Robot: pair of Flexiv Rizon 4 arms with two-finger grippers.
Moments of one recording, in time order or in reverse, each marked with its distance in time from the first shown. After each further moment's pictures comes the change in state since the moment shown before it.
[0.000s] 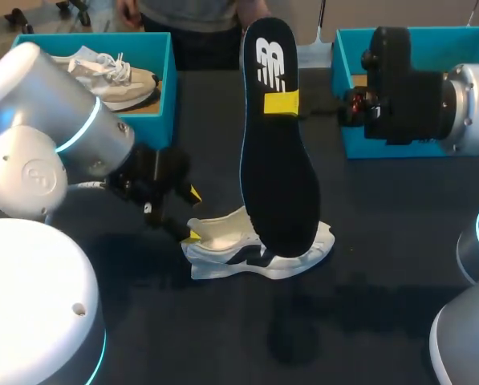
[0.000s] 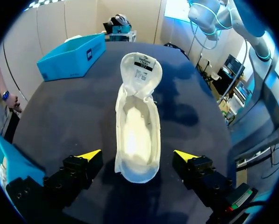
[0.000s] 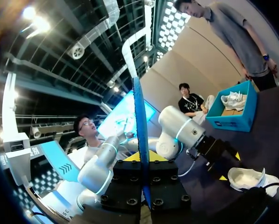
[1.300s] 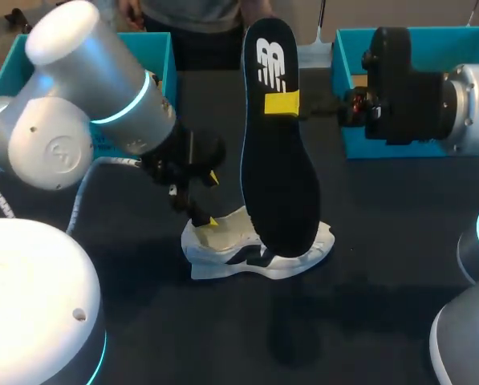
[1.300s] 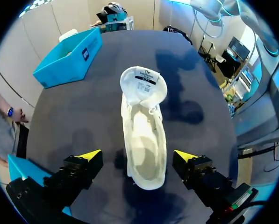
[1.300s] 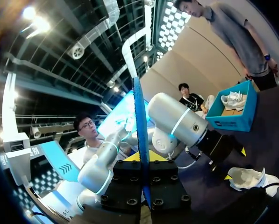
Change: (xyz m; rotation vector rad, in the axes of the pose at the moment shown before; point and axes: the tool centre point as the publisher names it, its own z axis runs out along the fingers) left arm -0.010 -0.045 -0.007 -0.173 -0.072 0.099; right arm 0.000 0.000 -0.001 0.000 0.000 0.000
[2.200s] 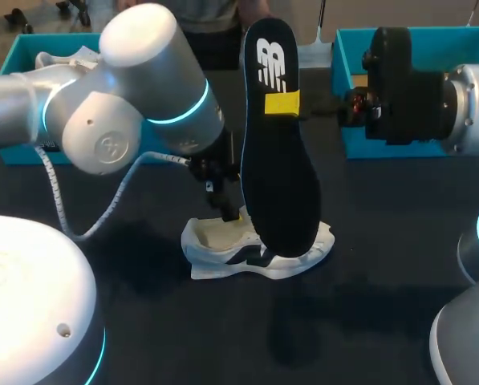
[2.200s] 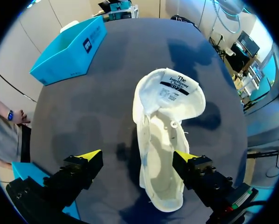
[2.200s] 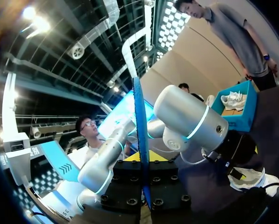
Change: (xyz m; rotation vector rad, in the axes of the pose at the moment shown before) left arm -0.026 -0.025 0.036 -0.111 -0.054 -0.018; right arm 0.000 0.000 0.000 0.000 0.000 0.000
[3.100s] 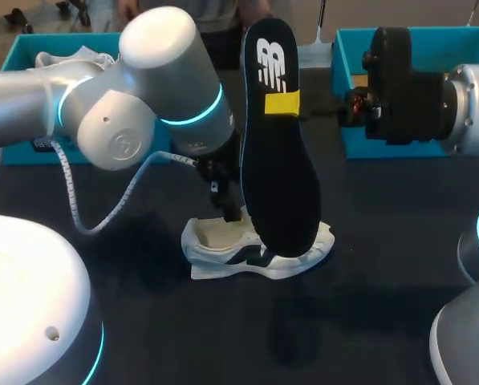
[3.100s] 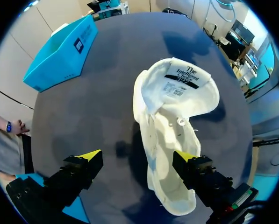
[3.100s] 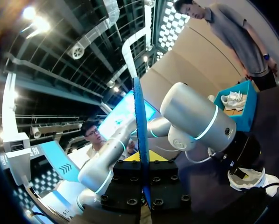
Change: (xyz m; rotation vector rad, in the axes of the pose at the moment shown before) left arm -0.009 -0.001 0.018 -0.045 -0.001 0.090; right arm 0.000 0.000 0.000 0.000 0.000 0.000
